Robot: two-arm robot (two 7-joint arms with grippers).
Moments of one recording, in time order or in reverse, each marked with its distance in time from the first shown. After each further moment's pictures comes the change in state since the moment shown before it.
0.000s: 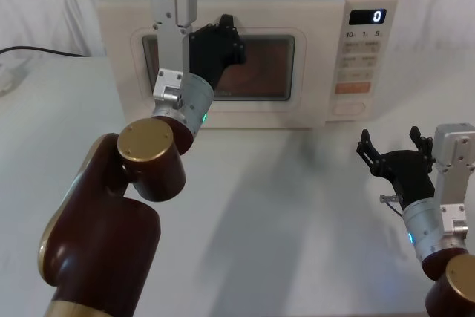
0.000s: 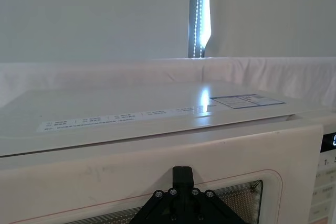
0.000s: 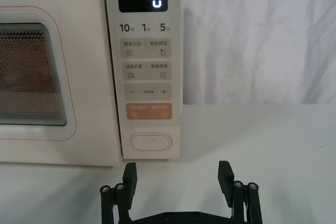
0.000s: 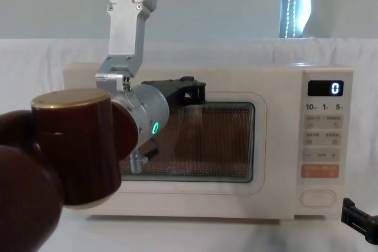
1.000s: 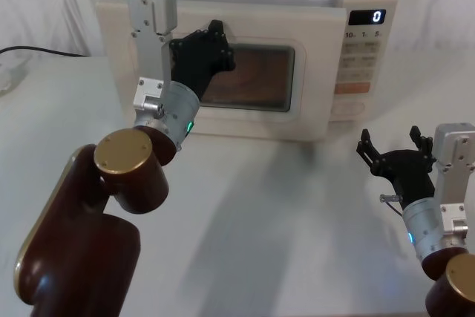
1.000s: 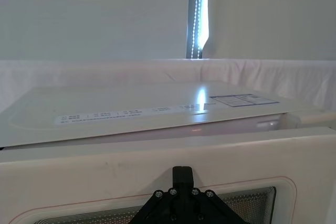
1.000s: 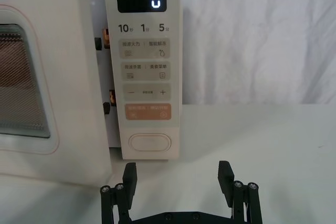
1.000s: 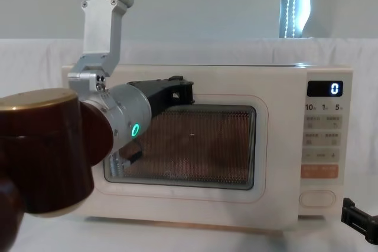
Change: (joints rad) left arm 0.067 0.054 0.000 -0.113 -0.056 0.037 -0.025; right arm 0.000 0.000 0.000 0.000 0.000 0.000 0.000
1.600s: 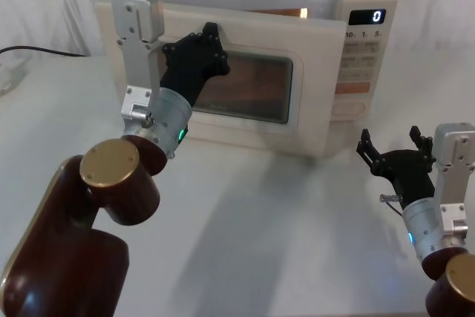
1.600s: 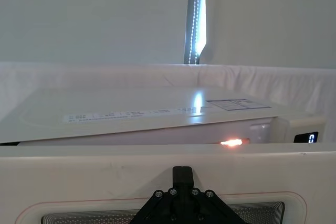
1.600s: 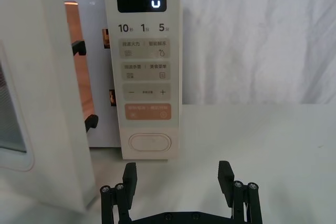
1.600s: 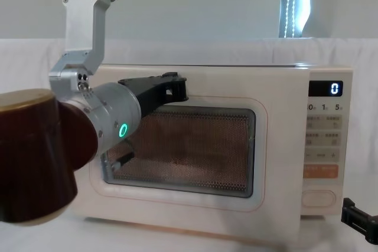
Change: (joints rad) left arm 0.056 0.030 0.000 -0.085 -0.041 0.005 -0.009; right arm 0.000 0.000 0.000 0.000 0.000 0.000 0.000
